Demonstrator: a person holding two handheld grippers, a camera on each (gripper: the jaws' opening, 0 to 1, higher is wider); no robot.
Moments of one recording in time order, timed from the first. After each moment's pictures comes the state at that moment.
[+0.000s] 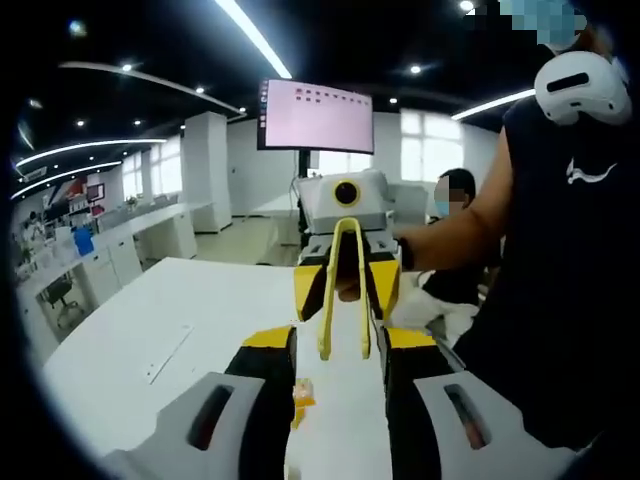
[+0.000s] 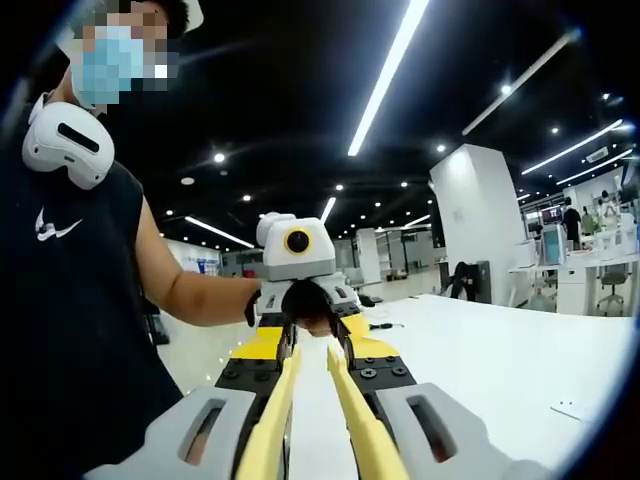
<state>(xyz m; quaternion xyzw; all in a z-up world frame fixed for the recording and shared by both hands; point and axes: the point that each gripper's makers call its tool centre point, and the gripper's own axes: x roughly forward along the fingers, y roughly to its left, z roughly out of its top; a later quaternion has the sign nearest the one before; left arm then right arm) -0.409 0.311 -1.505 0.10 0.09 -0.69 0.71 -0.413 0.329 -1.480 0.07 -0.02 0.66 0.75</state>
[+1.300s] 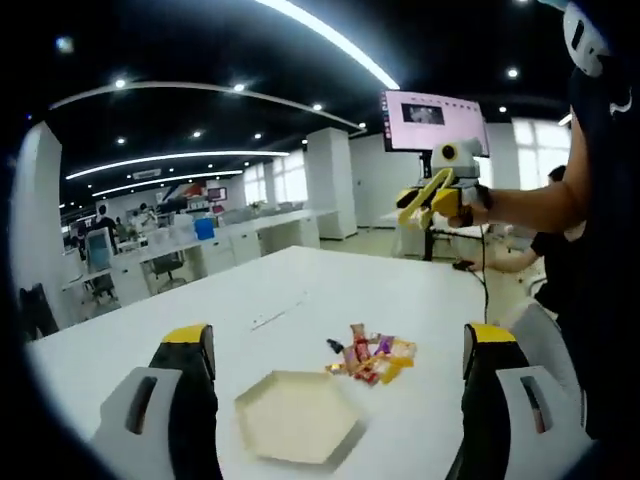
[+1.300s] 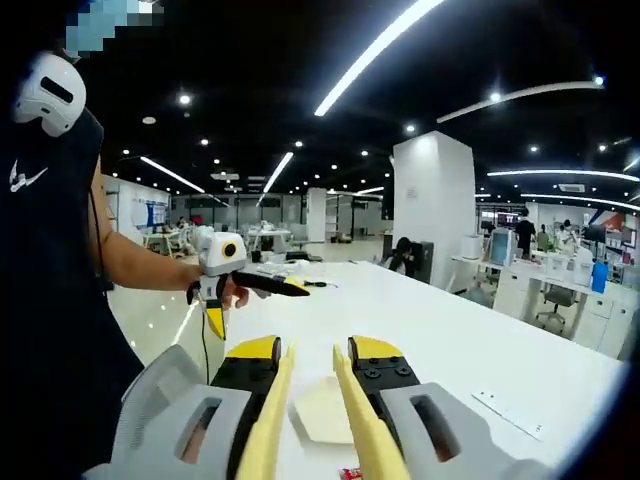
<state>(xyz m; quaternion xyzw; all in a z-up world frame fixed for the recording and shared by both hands) -0.358 0.435 -1.586 0.08 0.06 -0.45 0.89 -0.362 0.279 -1.522 -0.07 0.03 0.56 0.83</state>
